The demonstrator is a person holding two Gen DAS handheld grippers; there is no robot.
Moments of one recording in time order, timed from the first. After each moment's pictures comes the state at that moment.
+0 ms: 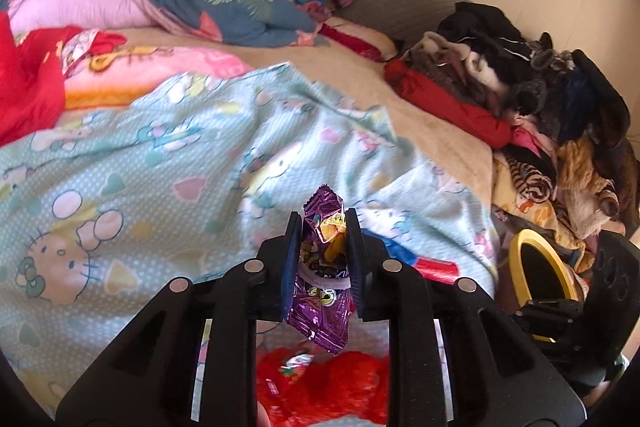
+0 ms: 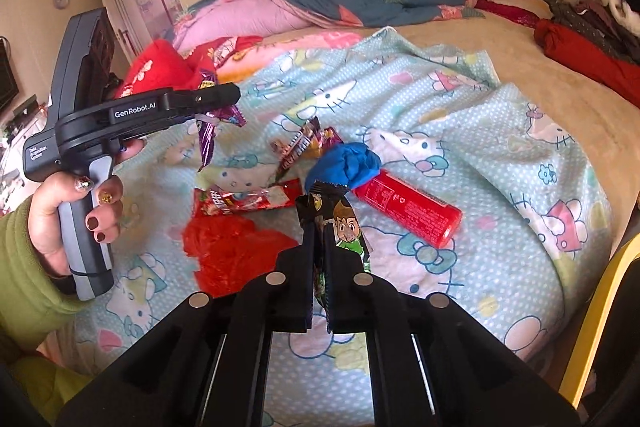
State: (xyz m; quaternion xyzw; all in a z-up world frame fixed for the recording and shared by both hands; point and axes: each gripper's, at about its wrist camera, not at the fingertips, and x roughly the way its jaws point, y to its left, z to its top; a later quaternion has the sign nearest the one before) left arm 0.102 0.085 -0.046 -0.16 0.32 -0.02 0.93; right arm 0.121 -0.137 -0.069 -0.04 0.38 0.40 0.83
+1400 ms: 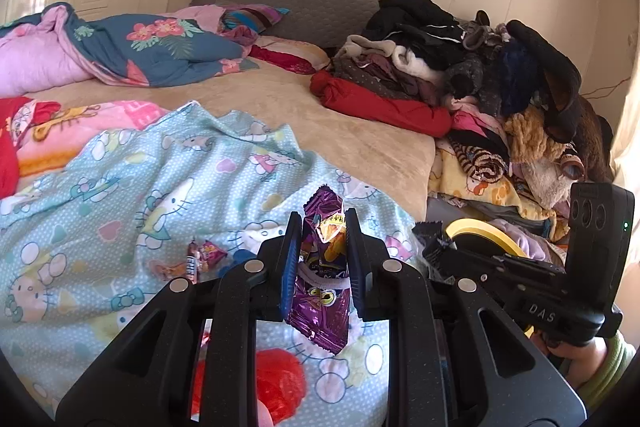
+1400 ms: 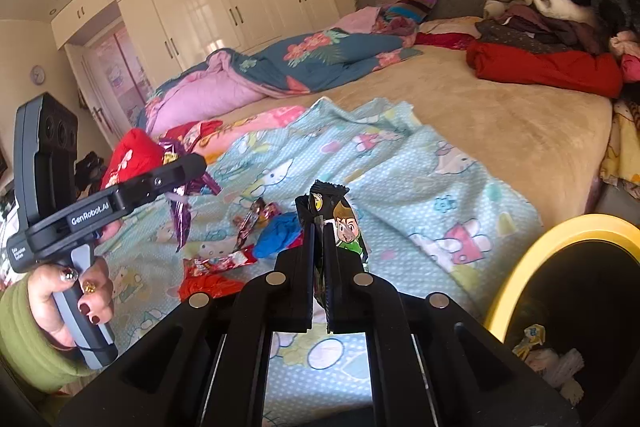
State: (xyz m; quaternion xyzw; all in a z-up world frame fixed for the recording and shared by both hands) left arm 0.092 -0.019 0.002 -0.10 0.28 -0.10 0.95; right arm 0.126 -0.234 -0.018 0.07 0.32 0.33 0.88
